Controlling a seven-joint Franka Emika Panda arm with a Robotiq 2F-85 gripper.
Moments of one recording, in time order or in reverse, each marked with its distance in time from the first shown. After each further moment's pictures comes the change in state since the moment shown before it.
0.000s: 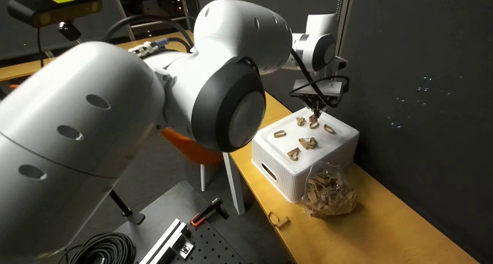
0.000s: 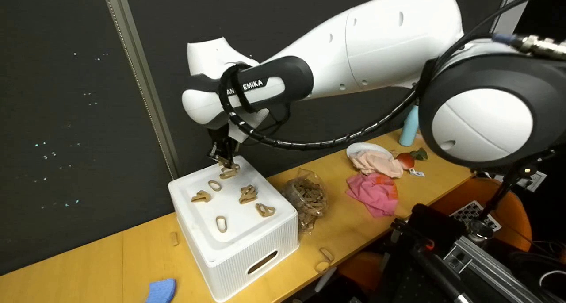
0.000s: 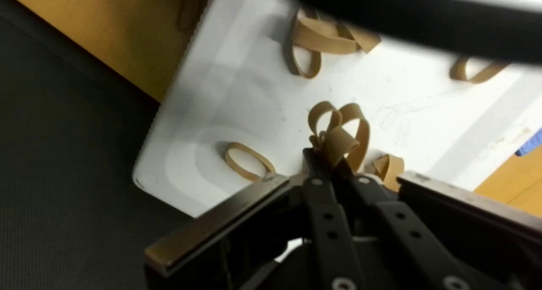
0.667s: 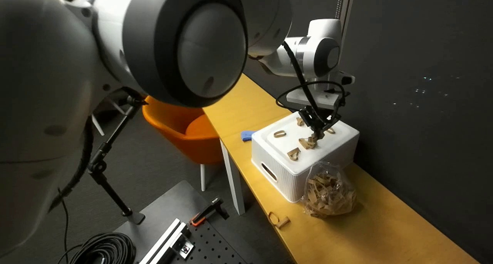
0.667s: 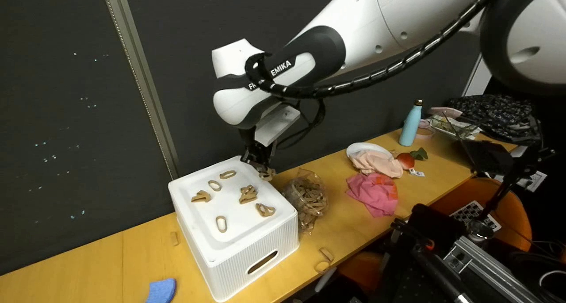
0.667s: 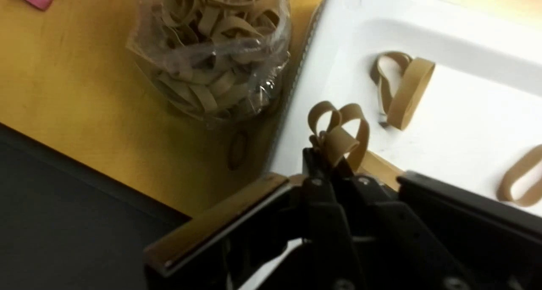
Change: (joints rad) arm -0.003 -0.278 -0.060 -0.478 -0.038 0.019 0.220
